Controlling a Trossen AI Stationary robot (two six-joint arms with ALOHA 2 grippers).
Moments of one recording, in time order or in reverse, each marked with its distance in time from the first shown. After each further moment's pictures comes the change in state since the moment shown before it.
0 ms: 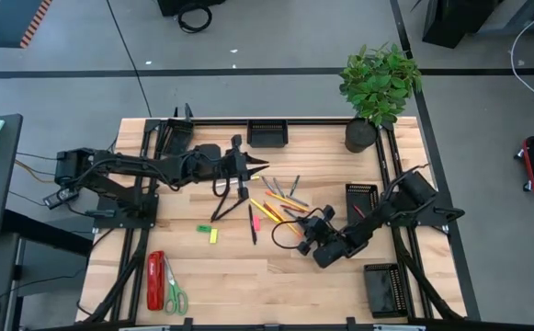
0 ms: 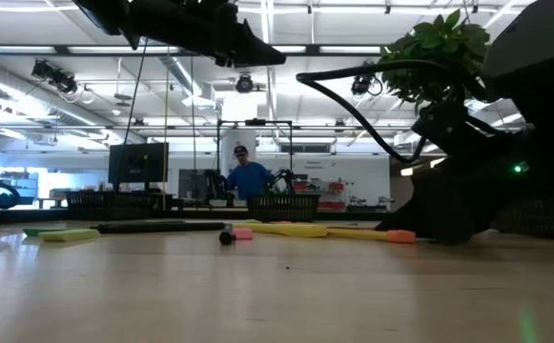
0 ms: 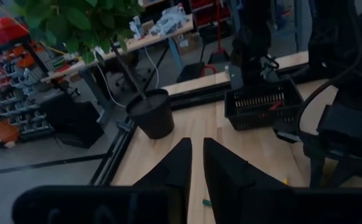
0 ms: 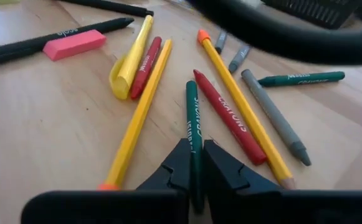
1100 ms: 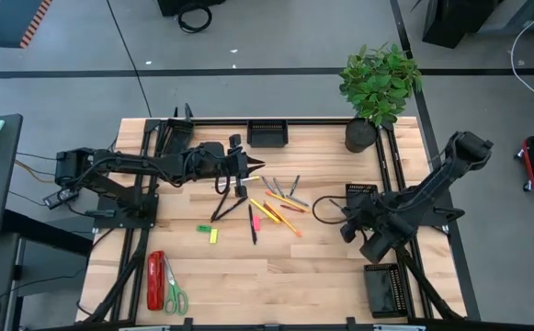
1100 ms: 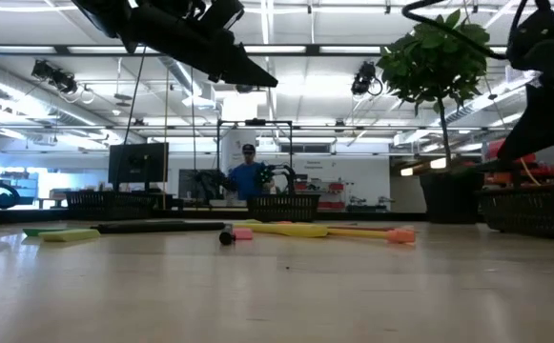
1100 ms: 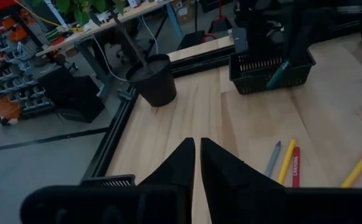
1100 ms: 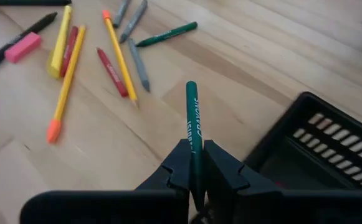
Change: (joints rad) left arm 0.039 -0.001 0.000 -0.133 -0.001 0.025; right arm 0.258 -0.714 0.000 -1.323 -0.188 0.882
